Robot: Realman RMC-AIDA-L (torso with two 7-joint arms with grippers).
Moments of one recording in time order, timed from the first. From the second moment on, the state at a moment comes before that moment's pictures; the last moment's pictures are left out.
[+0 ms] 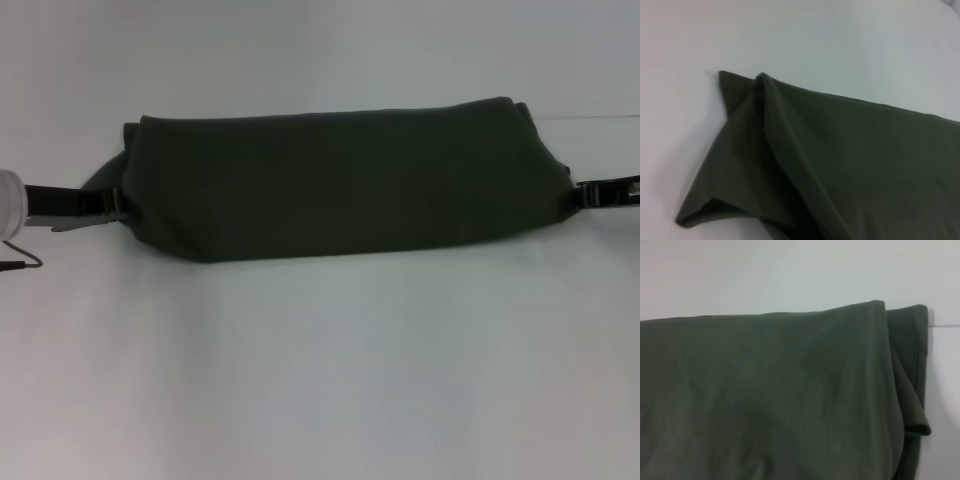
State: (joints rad) left arm -0.77 -1.98 0.57 0.59 2.46 1.10 -2.35; right arm 0.76 1.92 -0.68 -0.56 -2.48 -0.99 2.26
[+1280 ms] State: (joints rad) left arm -0.79 -1.92 0.48 0.72 2.72 1.59 -2.42; right arm 0.56 1.90 -0.56 -0.71 -2.44 -1.44 2.21
